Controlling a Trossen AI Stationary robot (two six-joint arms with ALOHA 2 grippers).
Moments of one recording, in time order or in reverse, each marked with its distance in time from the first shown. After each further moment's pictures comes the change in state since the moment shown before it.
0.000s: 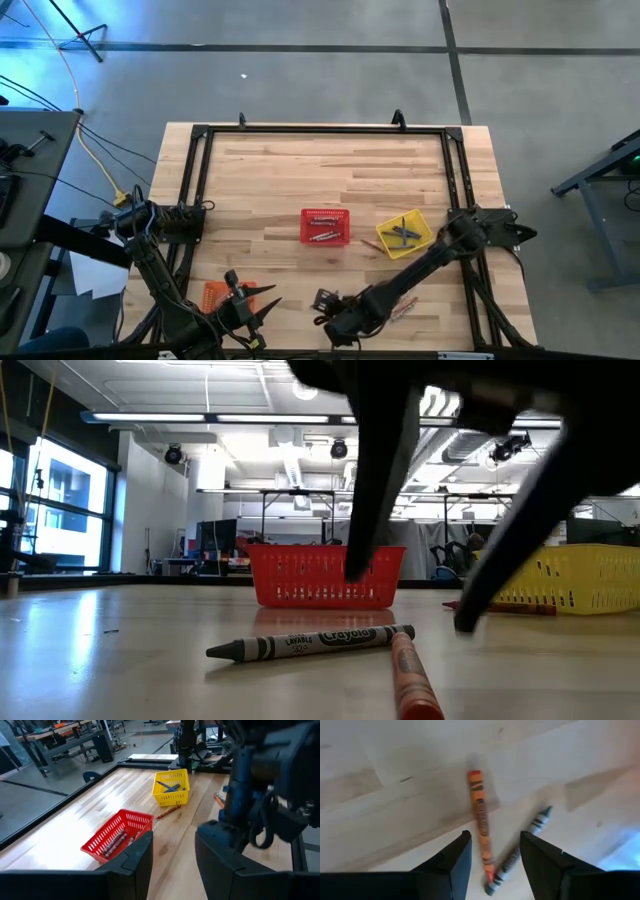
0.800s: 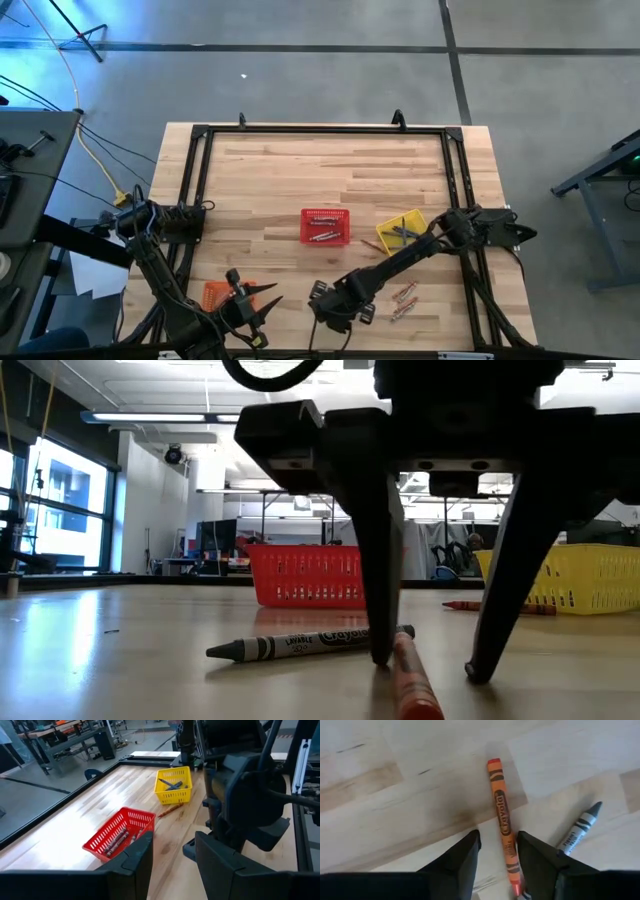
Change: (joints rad) left arm 0.014 0.000 0.000 -0.004 0.014 0.003; right arm -0.097 0.090 0.010 -0.075 -0.355 0.013
